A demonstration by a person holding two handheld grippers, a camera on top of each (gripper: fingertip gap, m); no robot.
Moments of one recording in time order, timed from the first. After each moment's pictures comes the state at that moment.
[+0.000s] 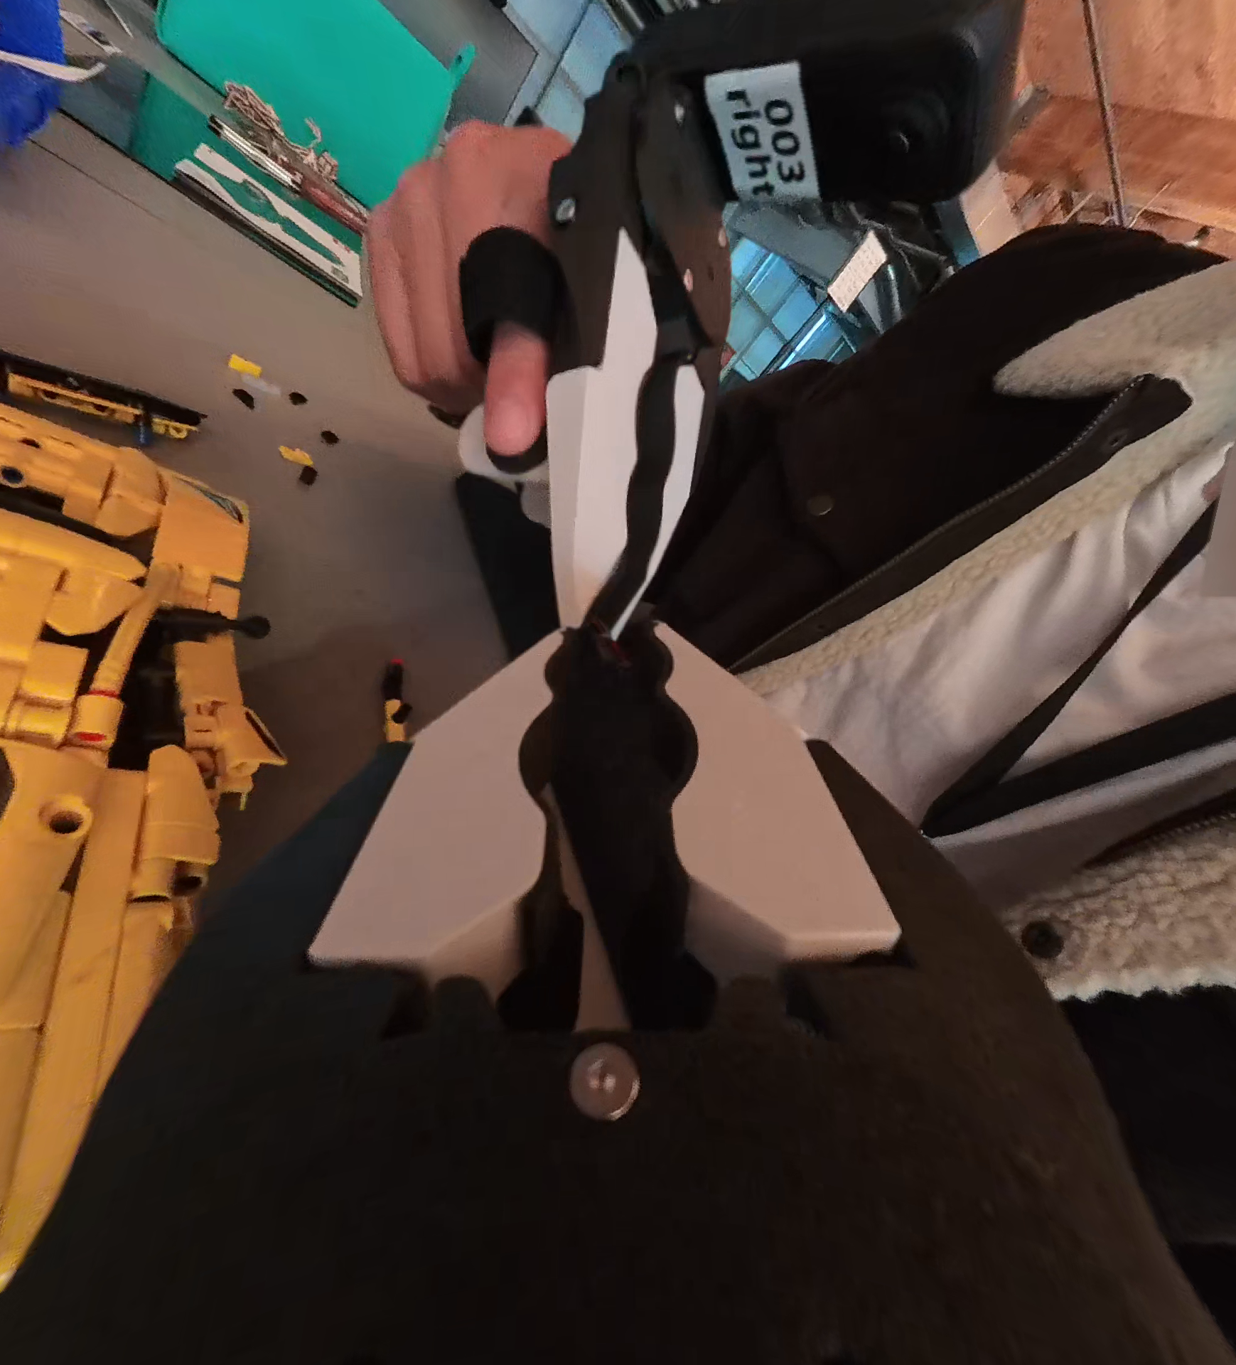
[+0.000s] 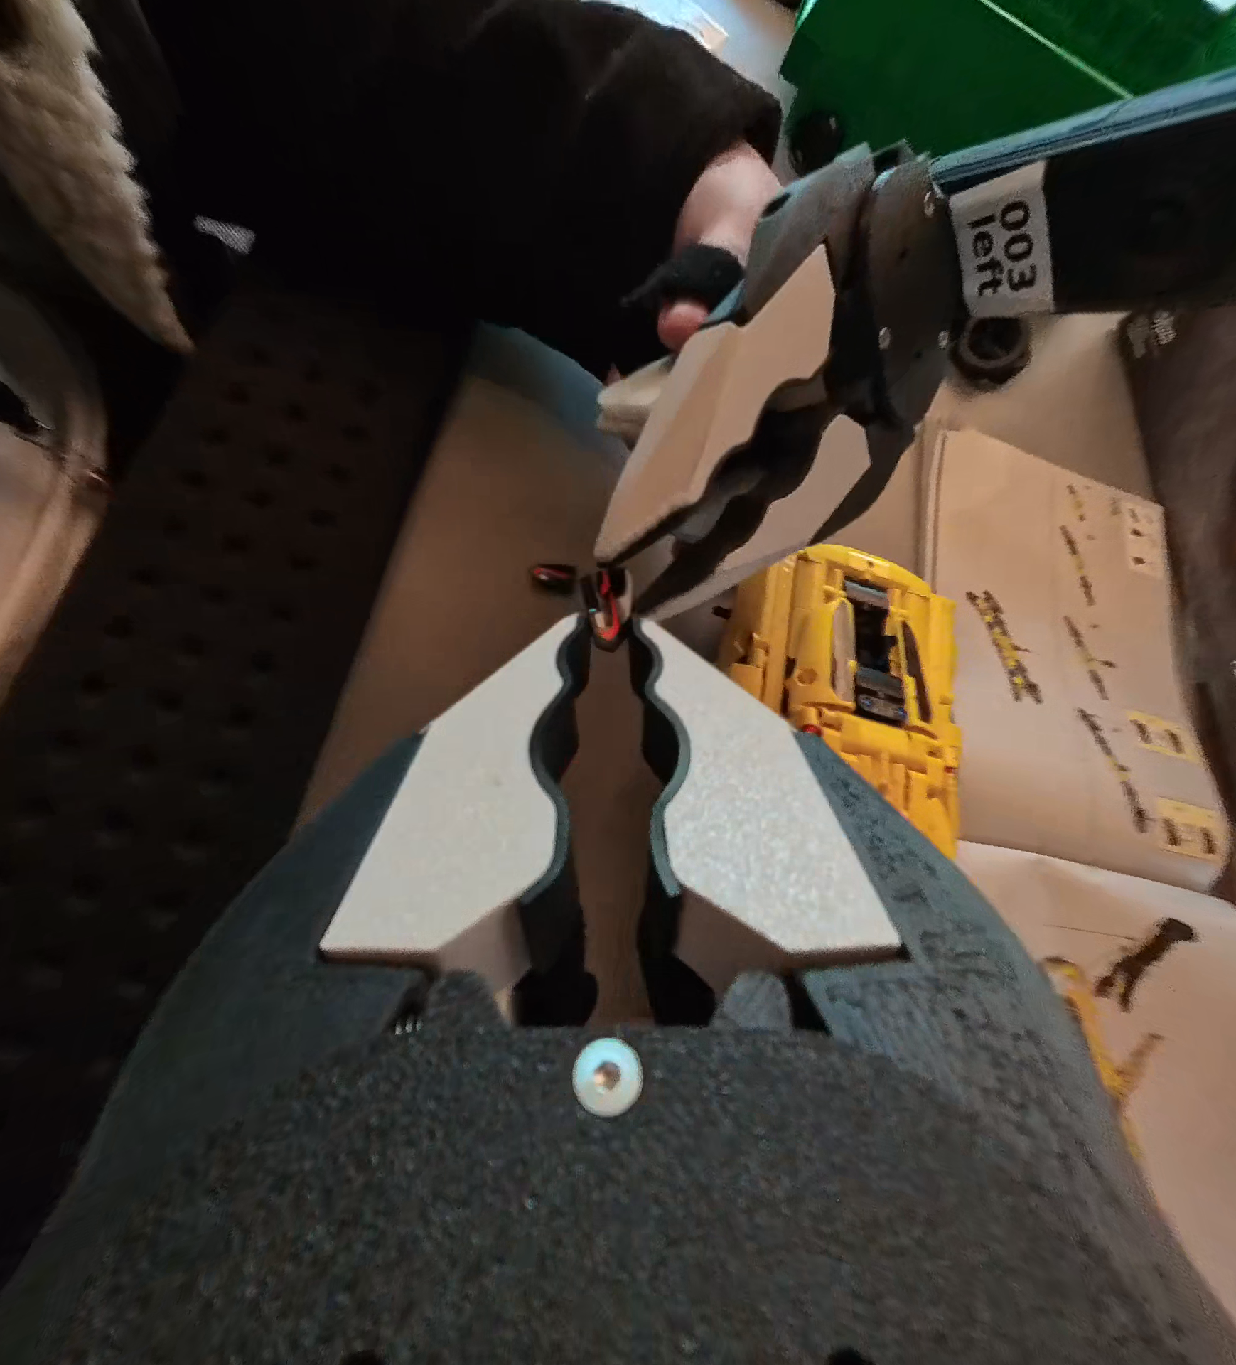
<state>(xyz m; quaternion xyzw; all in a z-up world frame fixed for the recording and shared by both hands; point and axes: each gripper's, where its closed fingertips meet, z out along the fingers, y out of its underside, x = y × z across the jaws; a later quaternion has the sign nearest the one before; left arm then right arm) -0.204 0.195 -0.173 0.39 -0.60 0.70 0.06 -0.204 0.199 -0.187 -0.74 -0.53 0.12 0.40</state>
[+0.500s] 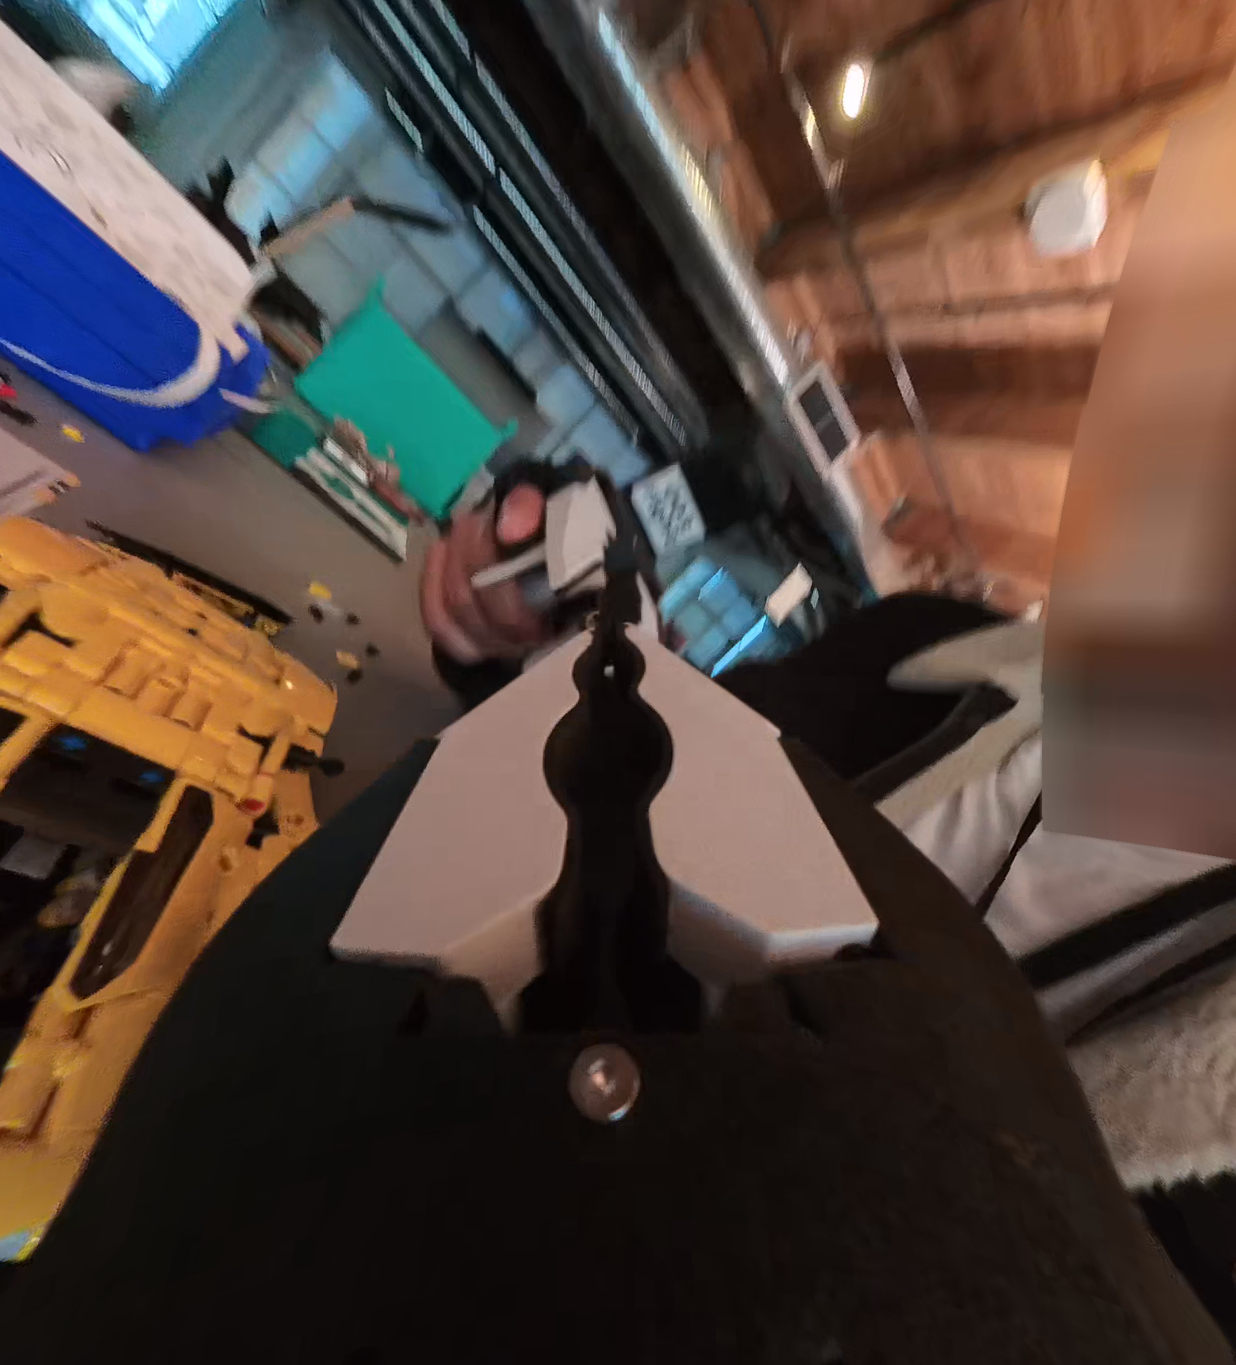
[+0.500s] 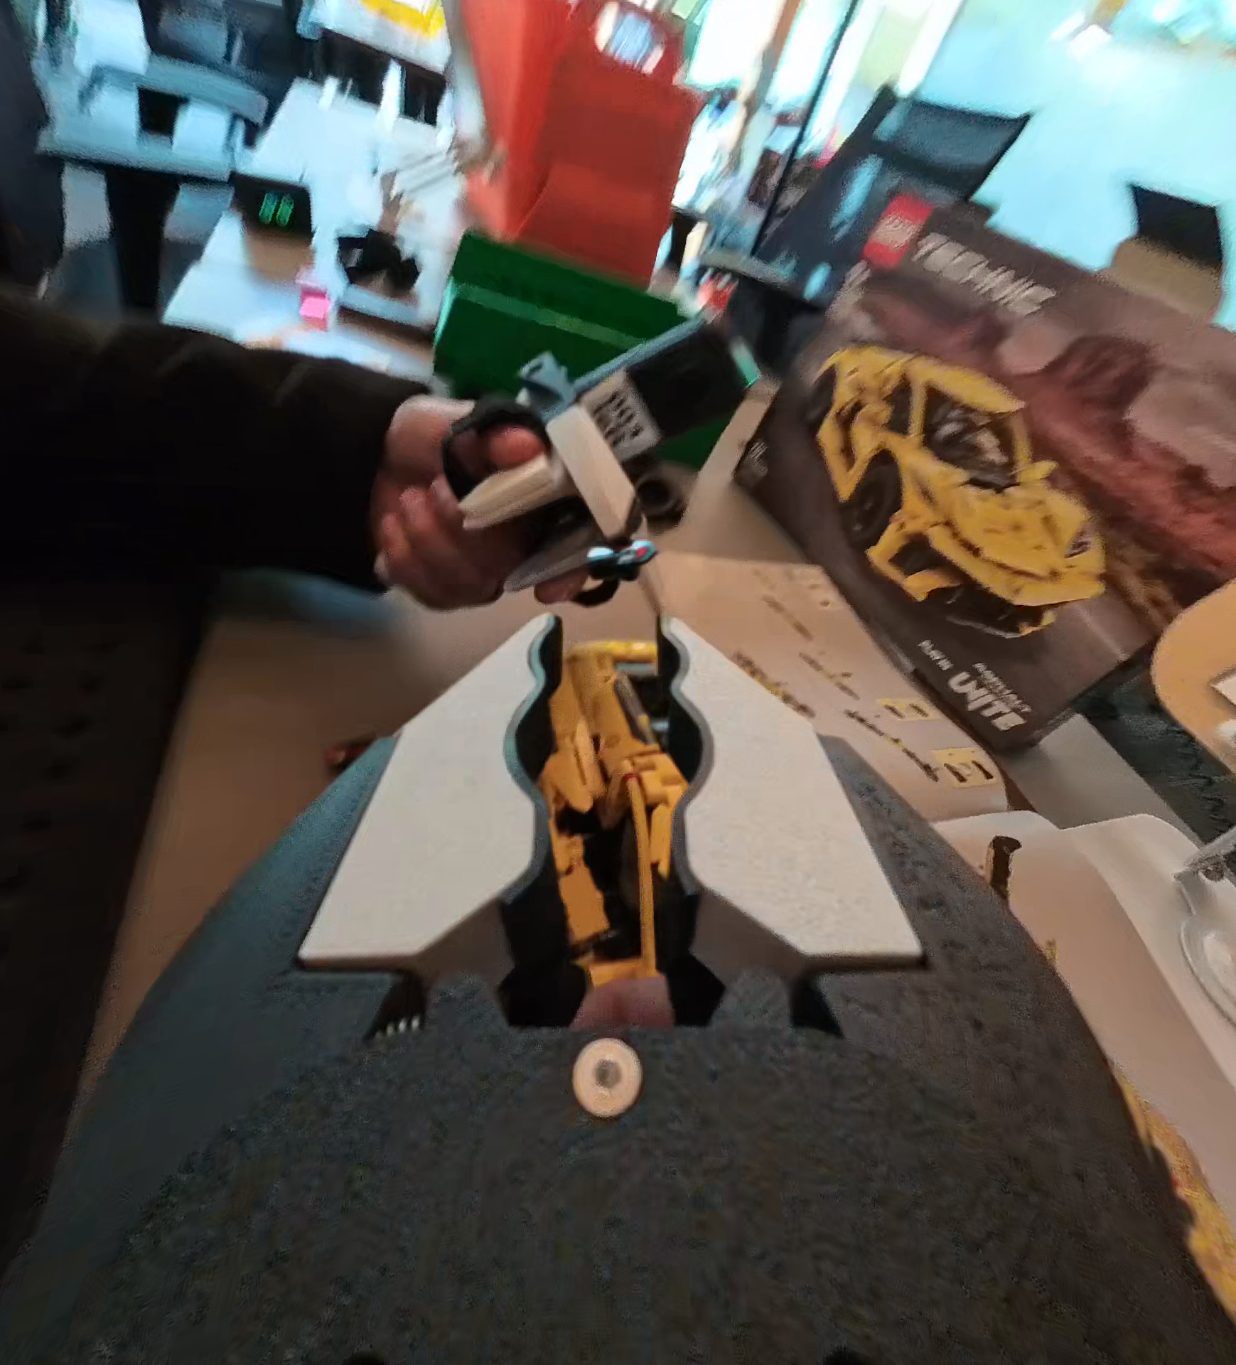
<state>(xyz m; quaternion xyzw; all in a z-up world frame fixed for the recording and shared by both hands) -0.180 0.262 -0.133 0.43 -0.39 0.82 0.03 -0.168 0.241 -0.144 -0.70 -0.34 0.09 0.62</state>
